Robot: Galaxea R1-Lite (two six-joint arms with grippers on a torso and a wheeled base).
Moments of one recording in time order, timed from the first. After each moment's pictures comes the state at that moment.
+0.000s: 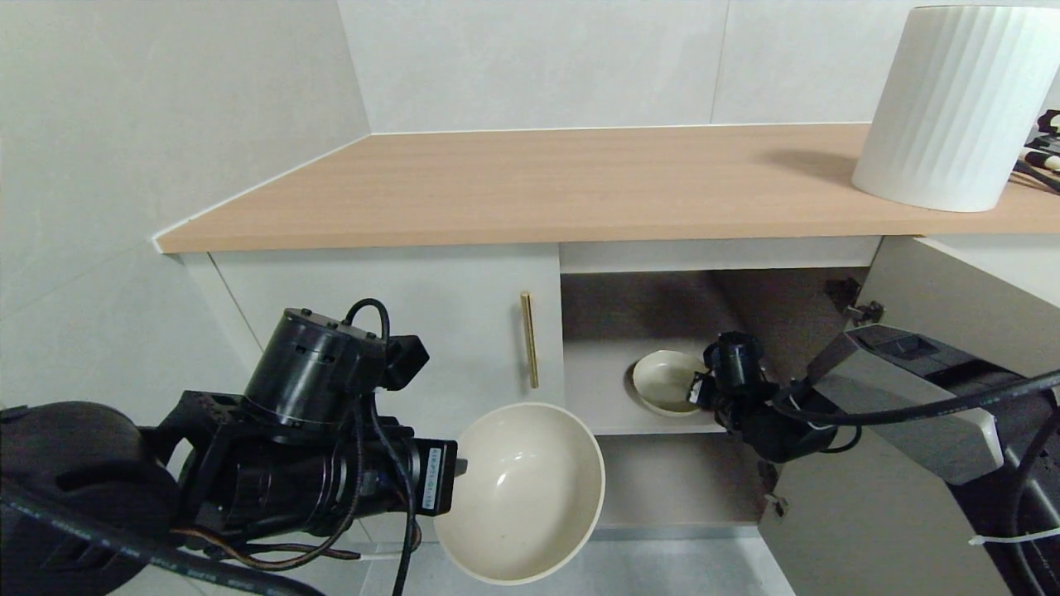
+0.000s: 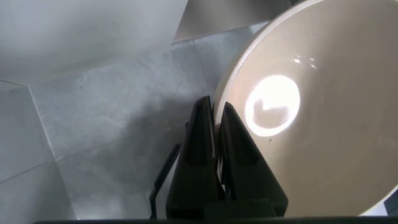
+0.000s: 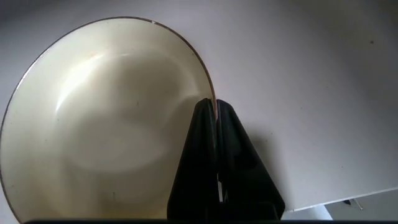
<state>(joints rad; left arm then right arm) -0.58 1.61 -0.78 -0.07 0.00 -0.38 0.30 2.58 -1.39 -0.70 -0.39 0.44</state>
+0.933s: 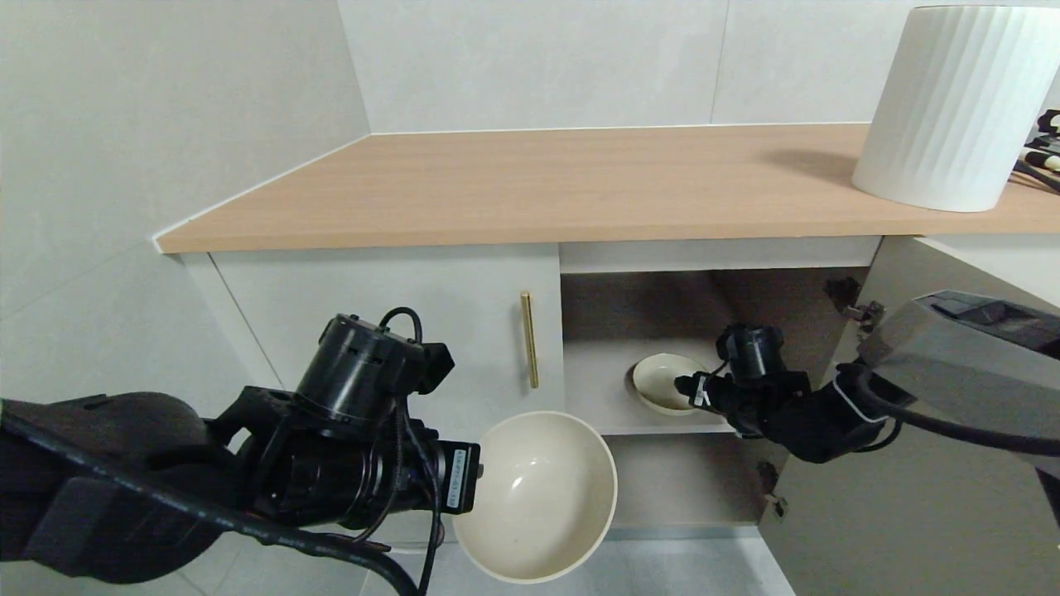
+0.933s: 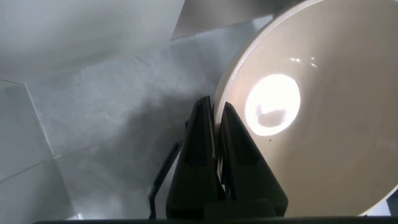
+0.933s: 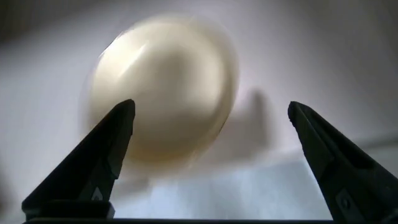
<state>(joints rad) -0.60 1.70 -0.82 -0.06 0.00 -0.39 0.37 2.31 -1.14 -0.60 -0.24 0.48</state>
